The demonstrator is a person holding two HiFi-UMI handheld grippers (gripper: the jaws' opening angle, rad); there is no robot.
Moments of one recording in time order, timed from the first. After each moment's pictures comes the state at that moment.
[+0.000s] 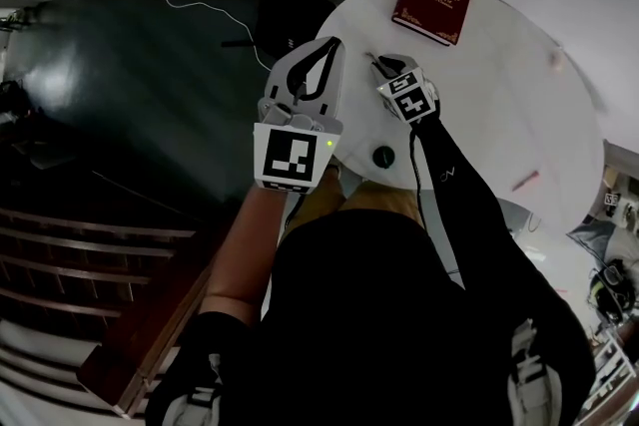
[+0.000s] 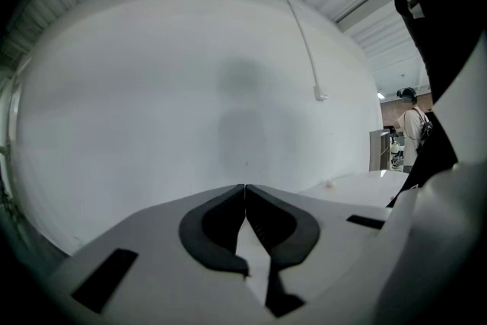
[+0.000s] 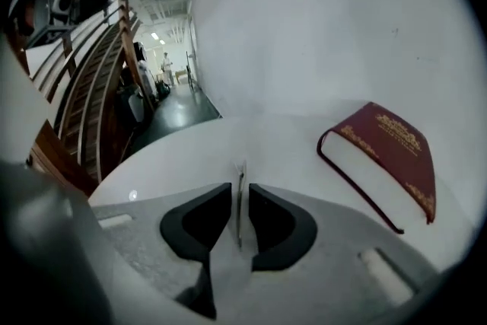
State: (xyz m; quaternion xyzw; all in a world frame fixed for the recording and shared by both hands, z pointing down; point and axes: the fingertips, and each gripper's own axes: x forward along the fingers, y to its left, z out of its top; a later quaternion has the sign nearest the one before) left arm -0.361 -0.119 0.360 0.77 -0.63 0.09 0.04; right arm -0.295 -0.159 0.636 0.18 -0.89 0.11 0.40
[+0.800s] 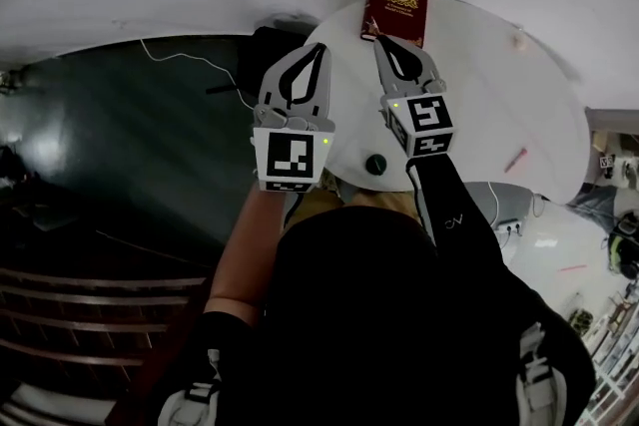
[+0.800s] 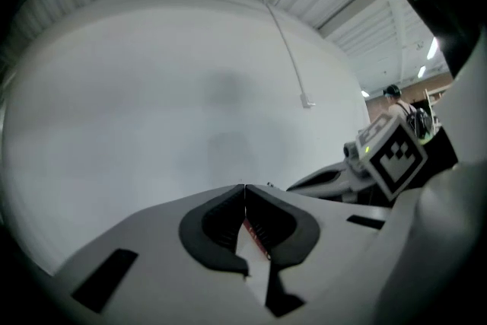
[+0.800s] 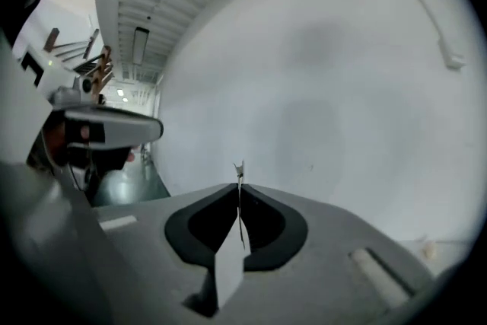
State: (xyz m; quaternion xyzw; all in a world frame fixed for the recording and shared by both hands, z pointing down) left arm -0.354 -0.123 0.328 0.80 -0.60 0.09 -0.02; right arm -0.281 -0.172 0.379 0.38 -0.91 0.03 0.13
